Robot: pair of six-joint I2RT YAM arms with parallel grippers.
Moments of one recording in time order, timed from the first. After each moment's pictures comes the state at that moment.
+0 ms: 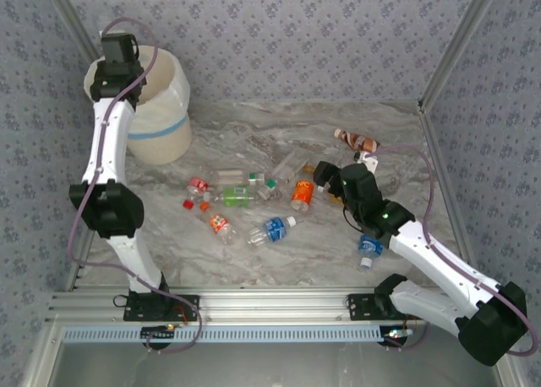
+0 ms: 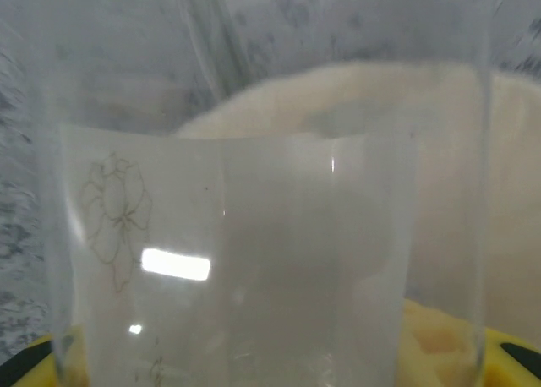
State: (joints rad) left arm 0.03 2.00 2.20 -0.73 -0.47 -0.01; right arm 0.61 0.98 0.76 -0.32 0.38 0.80
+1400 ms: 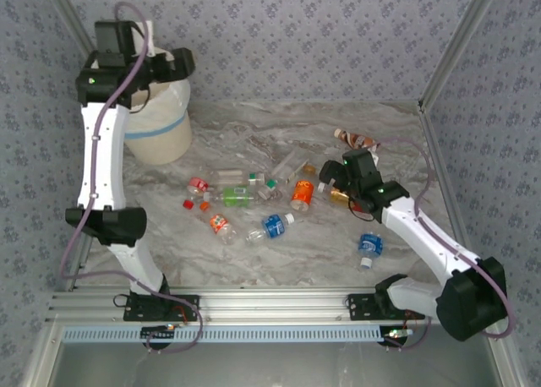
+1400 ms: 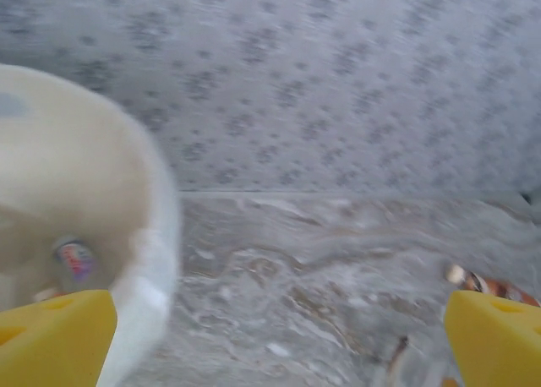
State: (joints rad) left arm -0.13 1.79 2.34 -1.02 0.20 -0.19; right arm 0.42 1.19 0.89 -0.51 0.21 0.78
